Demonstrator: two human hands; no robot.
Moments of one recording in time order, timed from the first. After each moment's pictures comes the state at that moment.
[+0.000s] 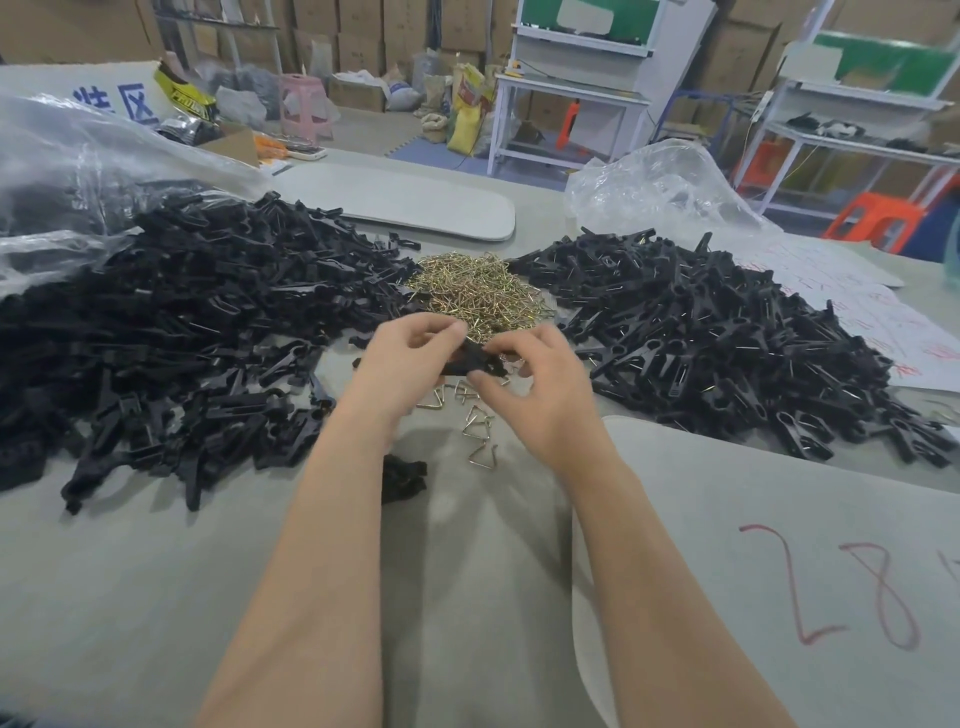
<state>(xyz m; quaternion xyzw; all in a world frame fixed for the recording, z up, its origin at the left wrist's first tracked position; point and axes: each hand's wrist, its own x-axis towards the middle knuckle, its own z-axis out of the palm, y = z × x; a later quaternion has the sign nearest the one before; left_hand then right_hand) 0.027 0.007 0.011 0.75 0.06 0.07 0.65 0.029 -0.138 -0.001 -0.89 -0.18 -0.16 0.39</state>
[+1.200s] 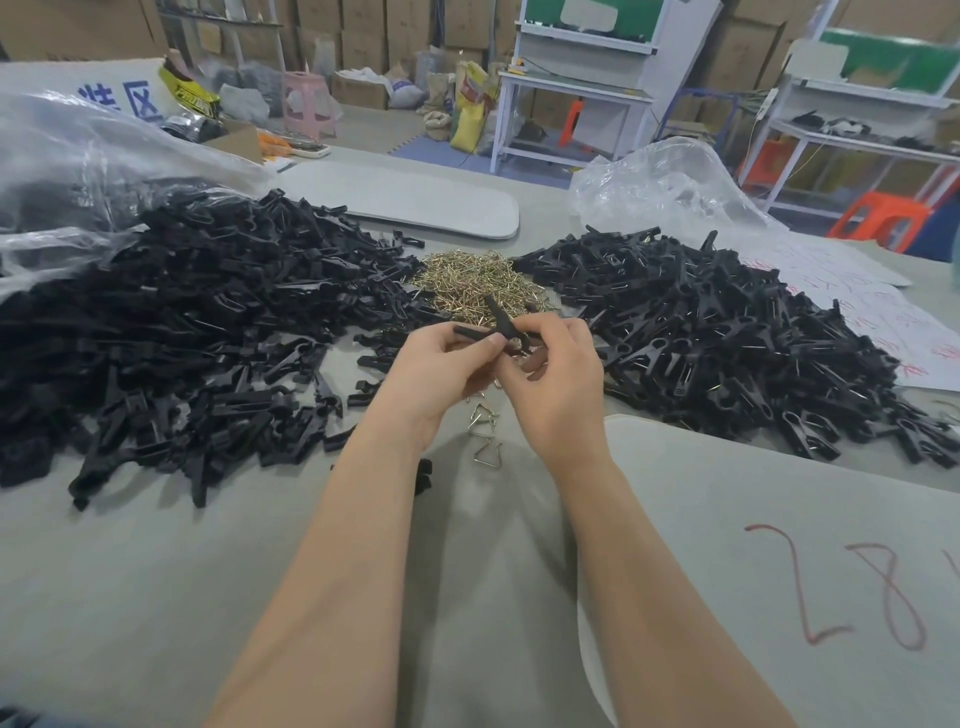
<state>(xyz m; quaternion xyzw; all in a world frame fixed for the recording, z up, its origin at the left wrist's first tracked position) 0.031 -0.014 0.004 0.63 0.03 -0.01 0.78 0.030 -0.128 -0.005 -0.83 -0.12 -0.25 0.48</state>
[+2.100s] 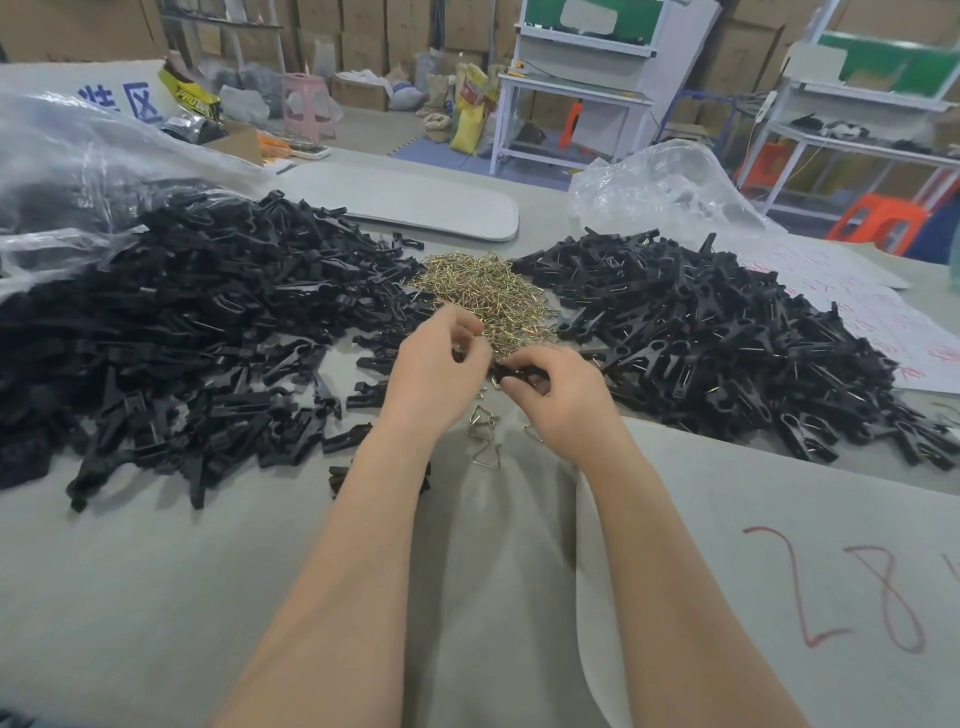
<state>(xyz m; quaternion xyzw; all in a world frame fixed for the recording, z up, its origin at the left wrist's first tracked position) 0.032 -0.012 0.001 0.84 0.00 0.16 0.52 0.038 -0.151 -0.002 -0.91 -0.16 -0.13 0.35</state>
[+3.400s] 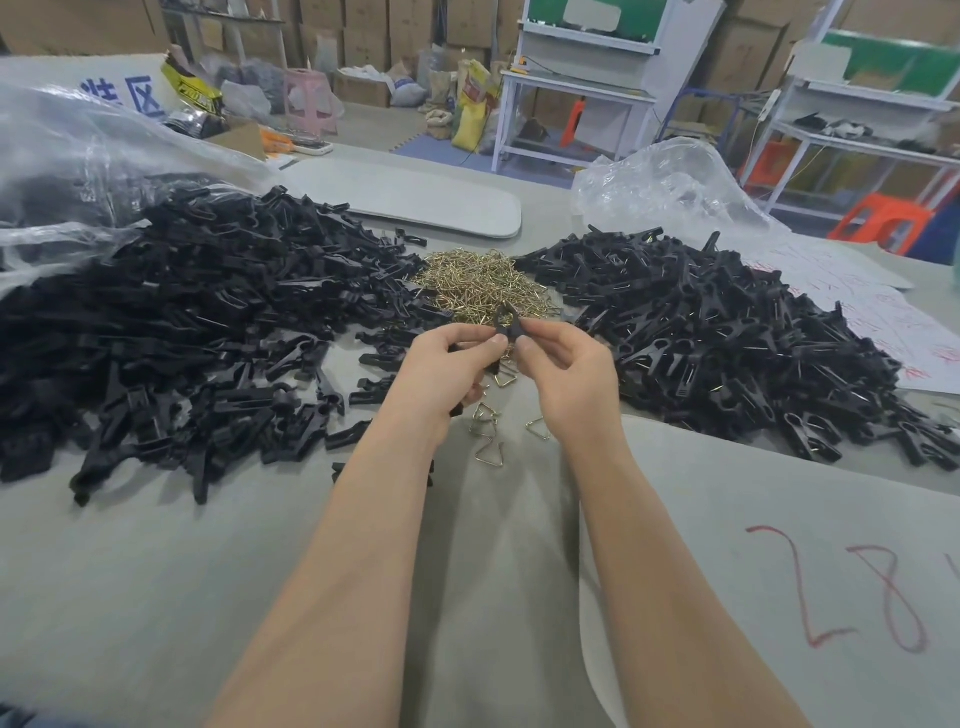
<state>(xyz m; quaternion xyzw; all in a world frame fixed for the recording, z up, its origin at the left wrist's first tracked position) 0.037 -0.017 -0.001 0.62 0.07 0.00 0.78 0.034 -0.137 0.000 -0.75 -0.08 -0.14 0.64</state>
